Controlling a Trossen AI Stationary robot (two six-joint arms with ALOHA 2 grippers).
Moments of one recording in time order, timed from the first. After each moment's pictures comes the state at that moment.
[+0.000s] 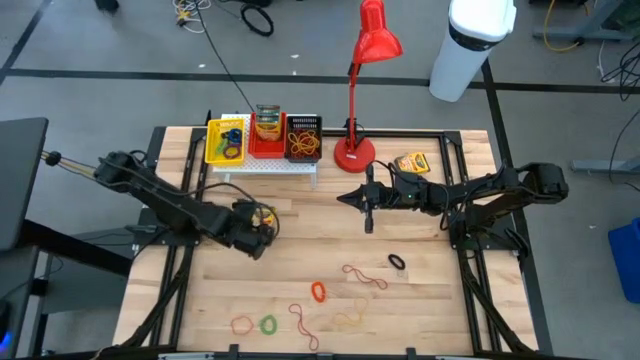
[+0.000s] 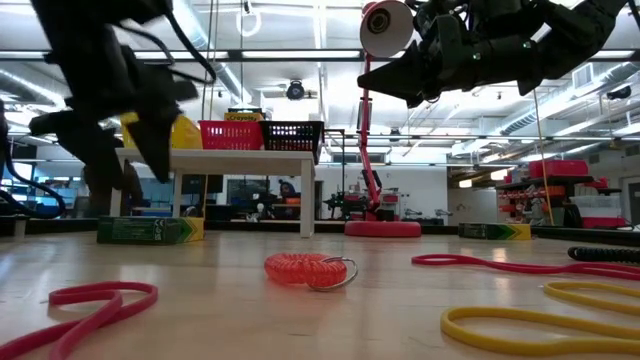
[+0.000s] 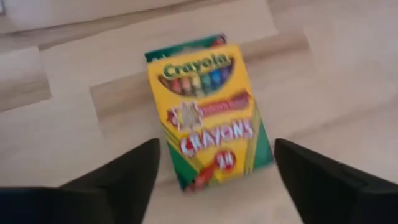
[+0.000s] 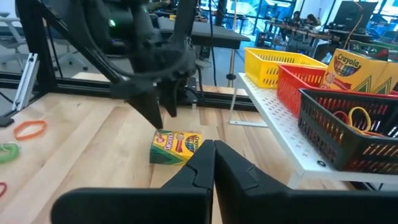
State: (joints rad) left arm -0.38 1.39 0.79 -0.83 -0.52 -1.63; right arm -0.07 1.38 0.55 0.71 -0.05 -0.13
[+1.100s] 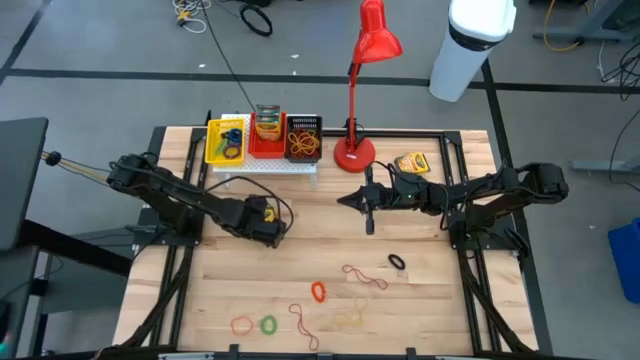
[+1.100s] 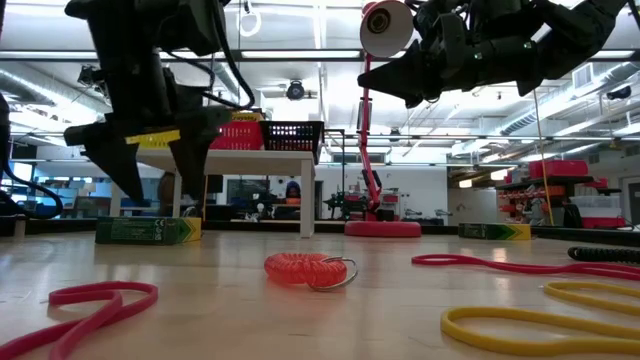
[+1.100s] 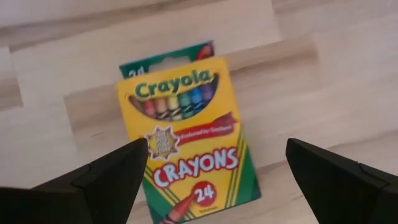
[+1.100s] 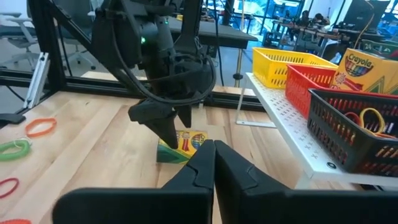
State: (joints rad) left arm -0.25 1.53 0.87 -0.78 -0.44 -1.55; right arm -0.07 1.38 0.55 0.70 -0.08 -0.13
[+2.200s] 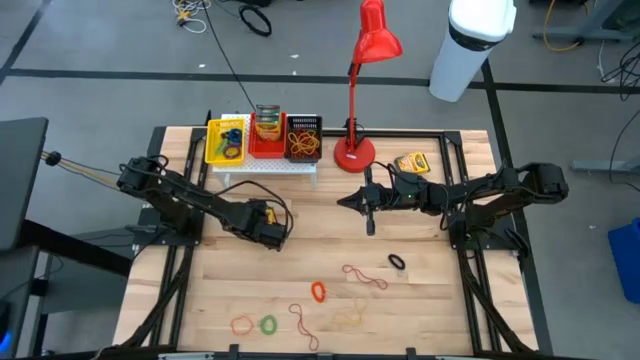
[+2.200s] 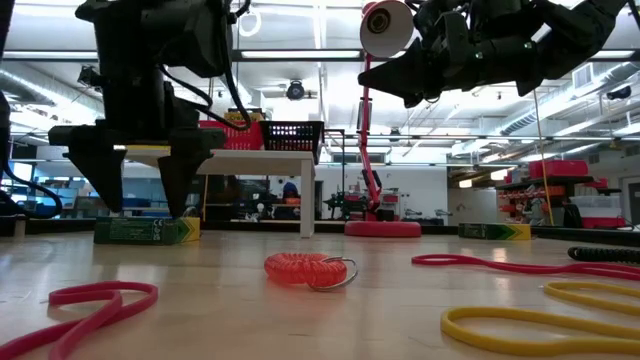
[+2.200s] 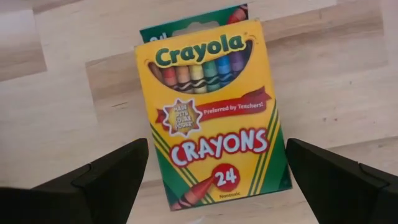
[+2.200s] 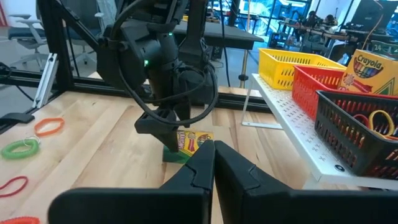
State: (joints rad) left arm -0.25 1.62 0.91 -0.88 -0.35 -1.62; right arm -0.07 1.38 0.55 0.70 -0.10 -0.13
